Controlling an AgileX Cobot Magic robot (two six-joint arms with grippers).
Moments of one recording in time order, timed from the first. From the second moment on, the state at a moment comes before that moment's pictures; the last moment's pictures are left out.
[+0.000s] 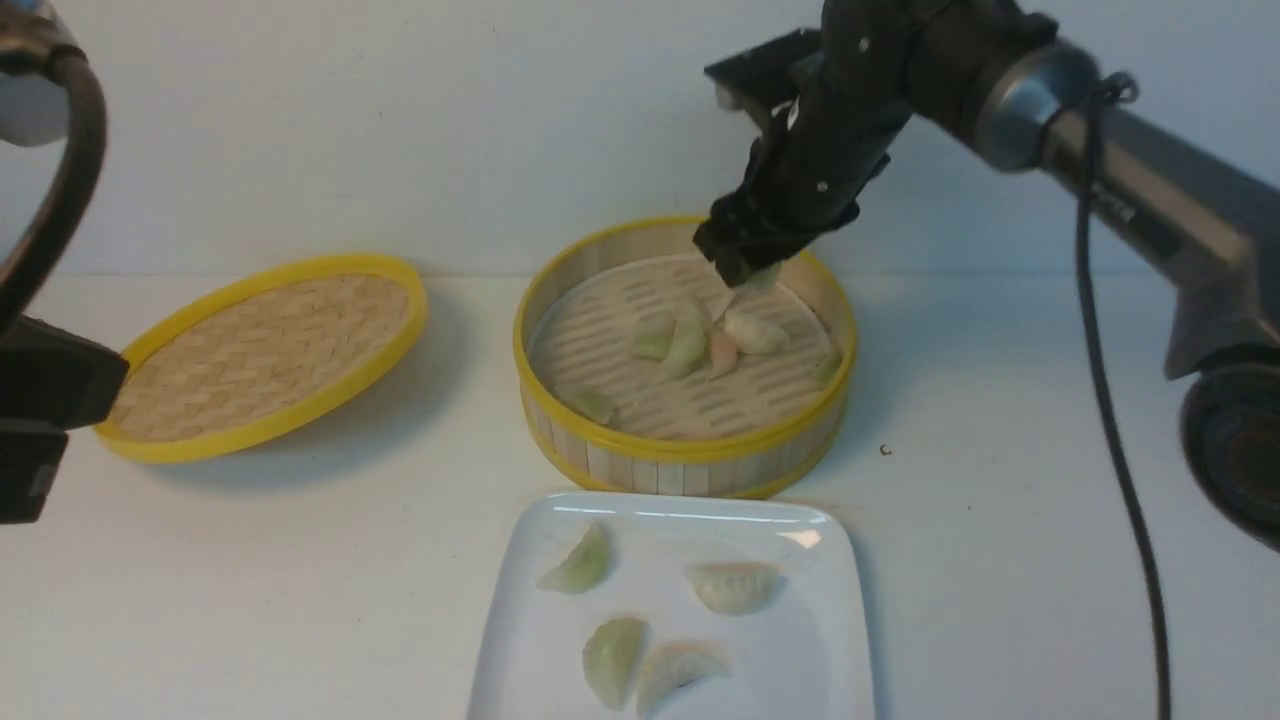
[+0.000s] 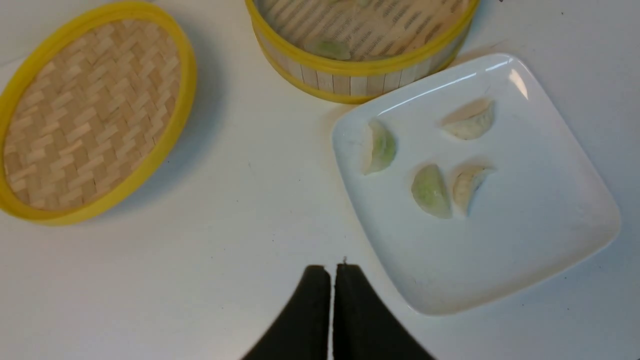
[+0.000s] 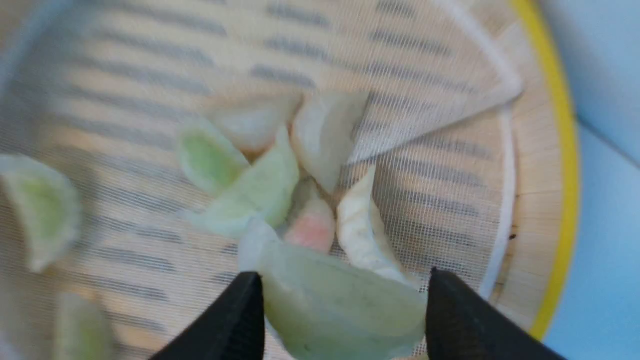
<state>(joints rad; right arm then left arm) 0.43 2.29 -2.30 0.10 1.25 -0.17 -0.49 0.92 -1.29 0.03 1.28 -0.02</state>
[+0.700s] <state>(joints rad) 0.64 1.77 -1.27 0.27 1.14 -0.18 -0.49 0.92 -1.29 0.03 1.28 -0.02</state>
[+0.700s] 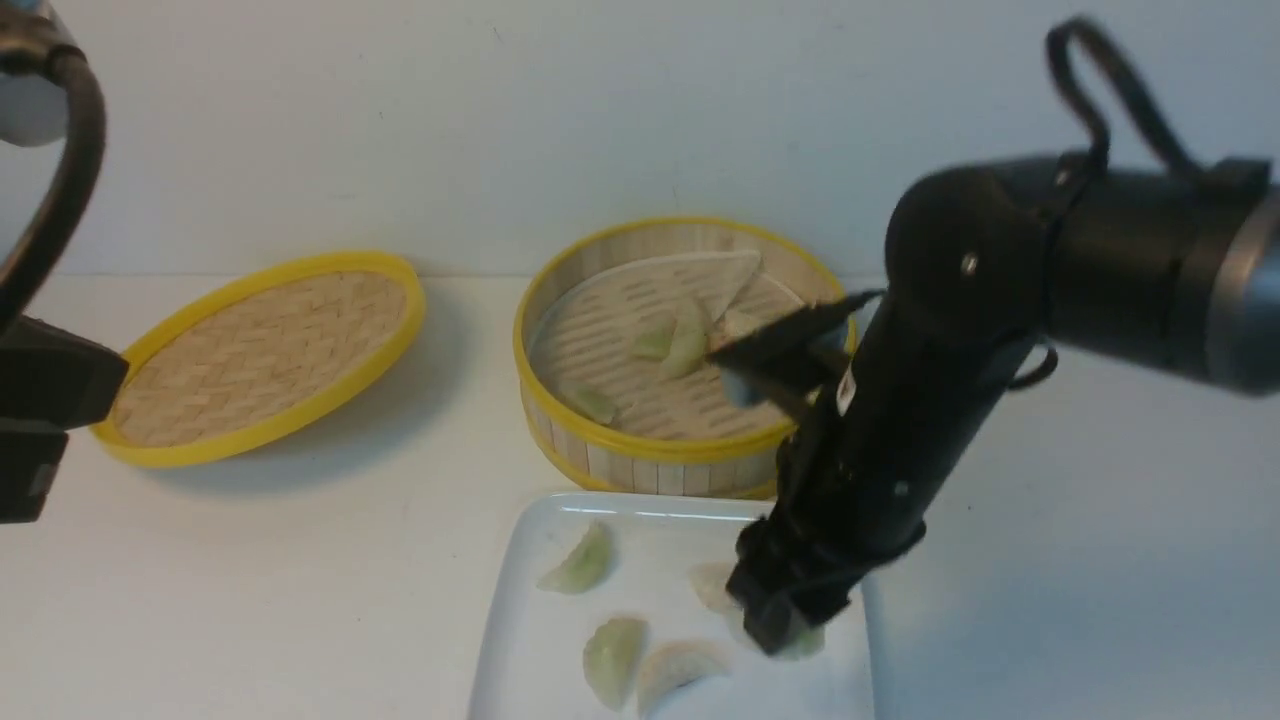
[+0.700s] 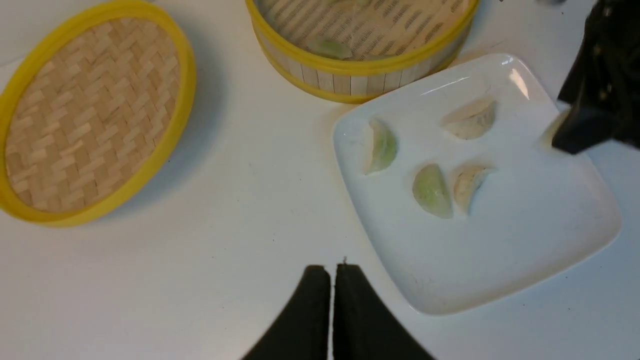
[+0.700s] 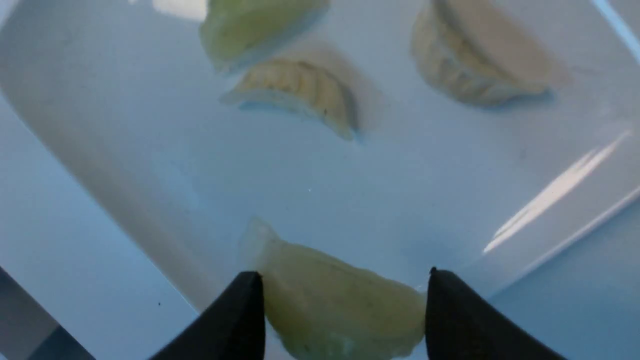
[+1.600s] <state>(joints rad) 0.65 1.69 -1.42 0.11 1.21 0.03 -0.49 0.92 -1.29 0.03 1.28 -0.02</state>
